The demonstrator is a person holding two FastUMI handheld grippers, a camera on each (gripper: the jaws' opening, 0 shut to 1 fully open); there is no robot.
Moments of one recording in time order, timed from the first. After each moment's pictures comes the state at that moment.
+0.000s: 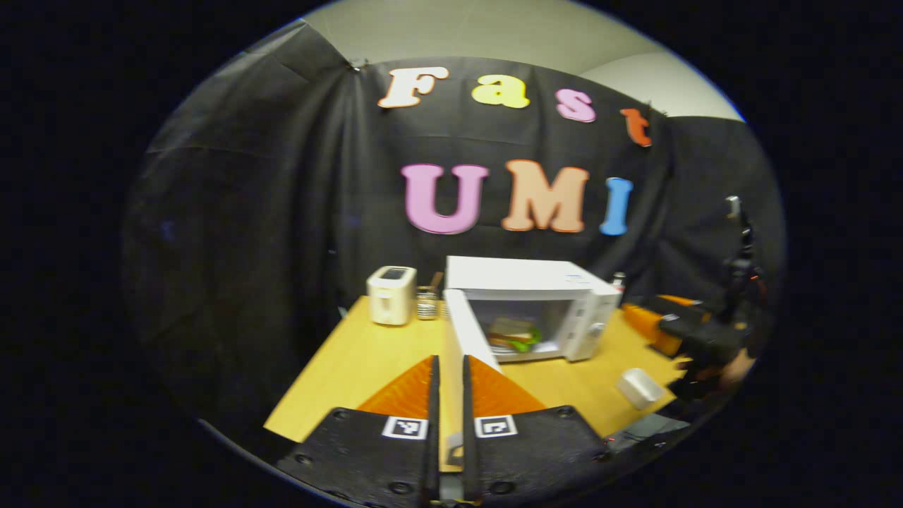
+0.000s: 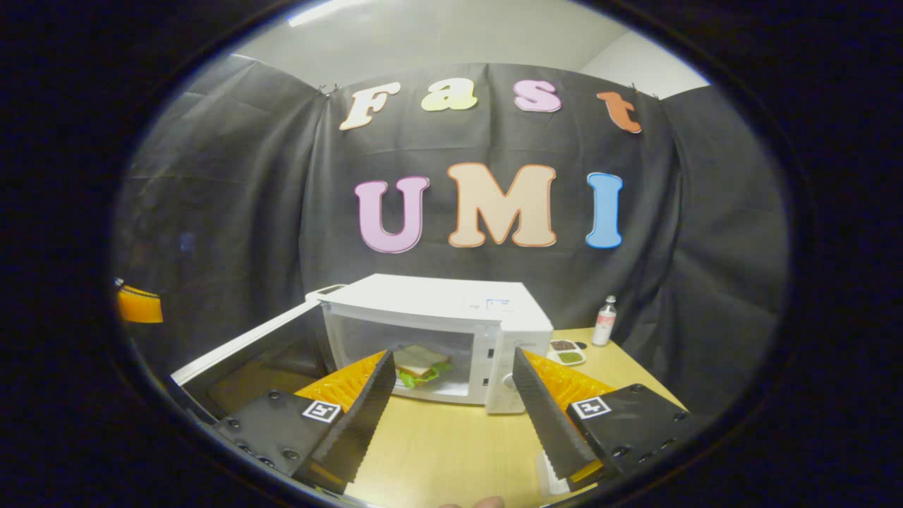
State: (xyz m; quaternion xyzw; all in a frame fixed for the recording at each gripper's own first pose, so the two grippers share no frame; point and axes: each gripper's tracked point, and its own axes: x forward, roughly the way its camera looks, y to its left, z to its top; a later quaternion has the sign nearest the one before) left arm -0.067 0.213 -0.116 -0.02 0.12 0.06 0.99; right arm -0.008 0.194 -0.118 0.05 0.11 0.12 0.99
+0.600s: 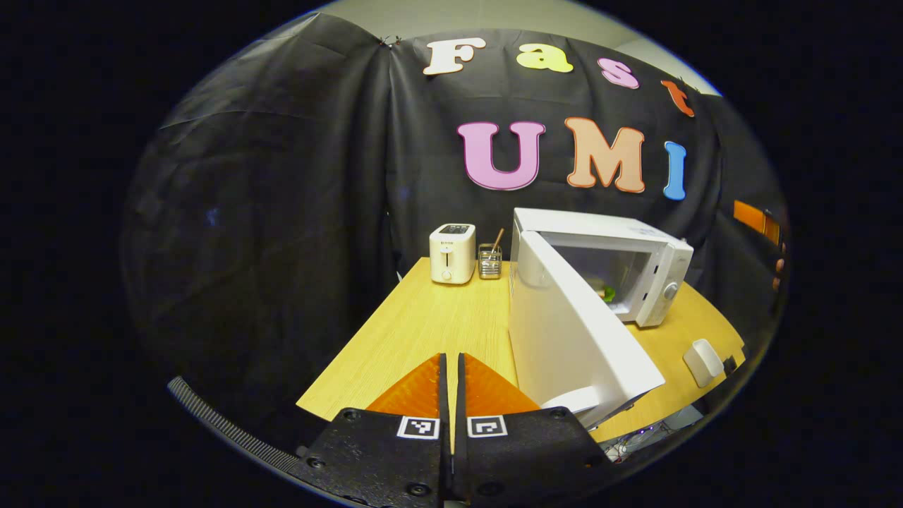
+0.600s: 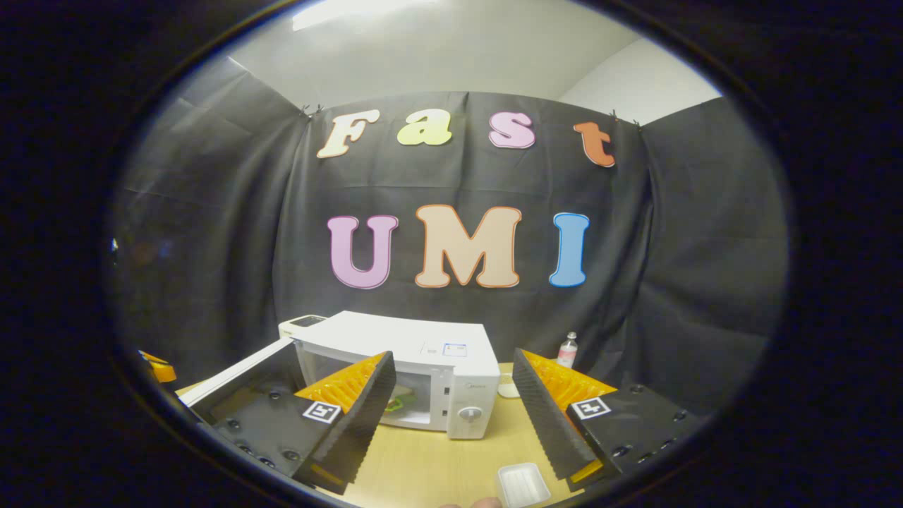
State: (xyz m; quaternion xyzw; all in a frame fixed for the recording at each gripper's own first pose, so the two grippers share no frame) left arm -0.070 0.245 -0.209 -0.02 0.20 0.10 0.98; right arm 0.010 0.154 -0.059 0.05 0.07 0.07 0.99
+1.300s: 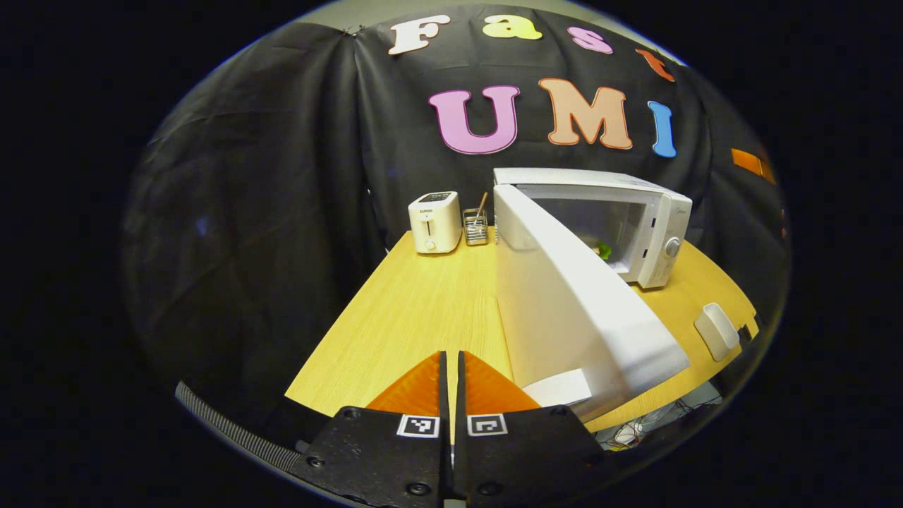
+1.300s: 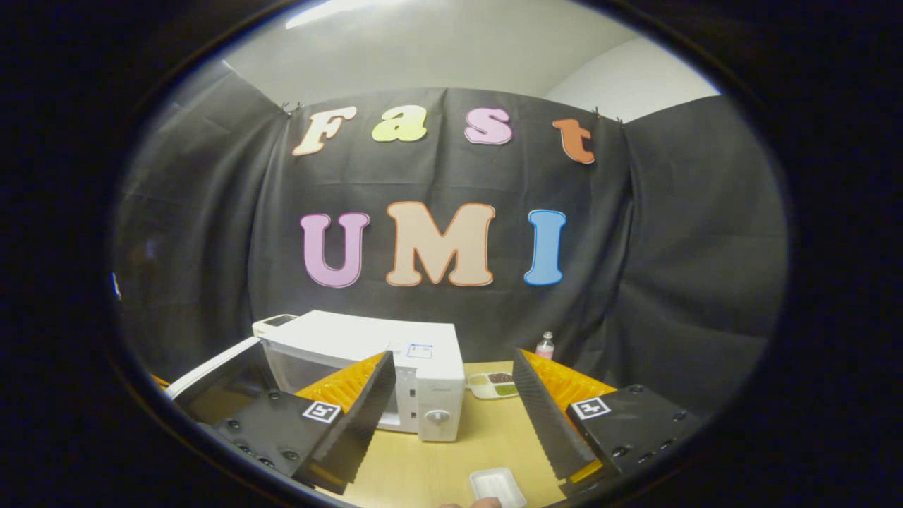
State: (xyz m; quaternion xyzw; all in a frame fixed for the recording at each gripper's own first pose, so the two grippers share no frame) left arm -0.058 0.207 -0.242 0.02 0.25 0.07 0.96; right arm 0.029 0.105 -0.069 0.05 0.08 0.03 1.00
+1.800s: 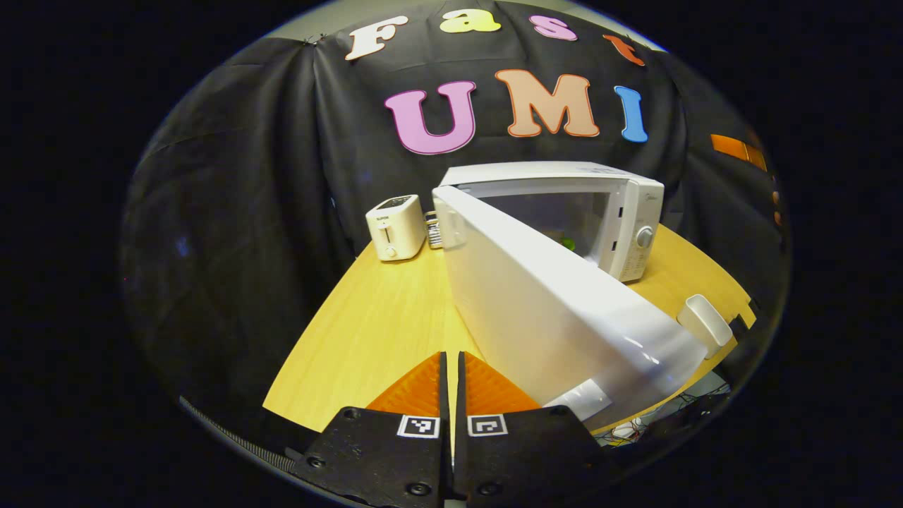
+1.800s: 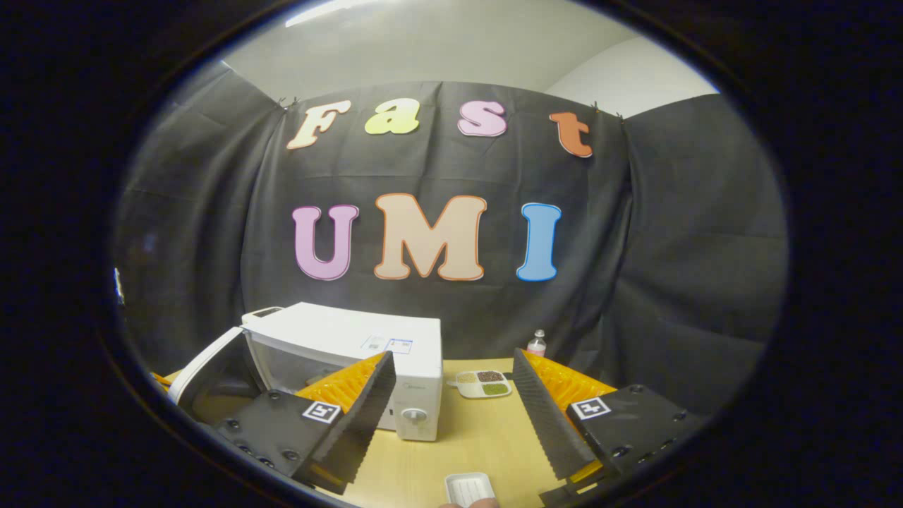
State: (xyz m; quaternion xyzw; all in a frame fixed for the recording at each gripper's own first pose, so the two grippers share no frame) left arm -0.027 0.142 -0.248 0.05 0.26 0.02 0.96; right arm 0.048 0.065 -0.093 0.03 0.09 0.03 0.99
